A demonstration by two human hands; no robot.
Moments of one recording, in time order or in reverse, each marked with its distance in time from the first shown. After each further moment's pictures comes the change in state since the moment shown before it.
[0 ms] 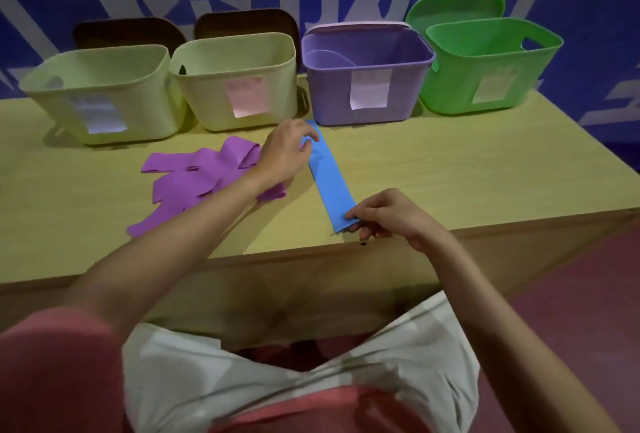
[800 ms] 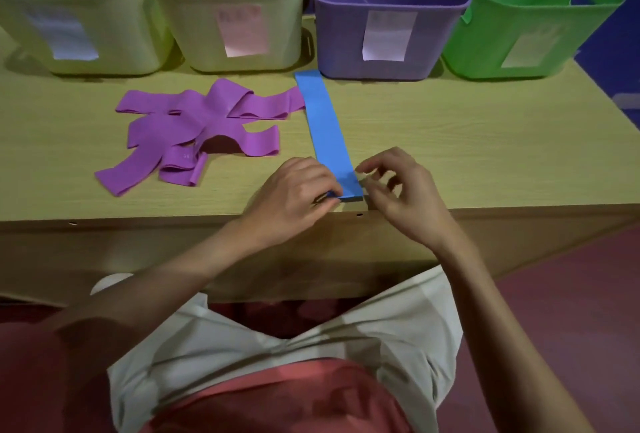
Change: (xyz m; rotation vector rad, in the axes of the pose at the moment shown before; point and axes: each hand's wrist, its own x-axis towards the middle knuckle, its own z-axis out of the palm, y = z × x) left_hand -0.120 0.069 0.003 -0.028 -0.059 0.263; right_hand -0.005 0.032 -0.003 -0.357 0.283 -0.623
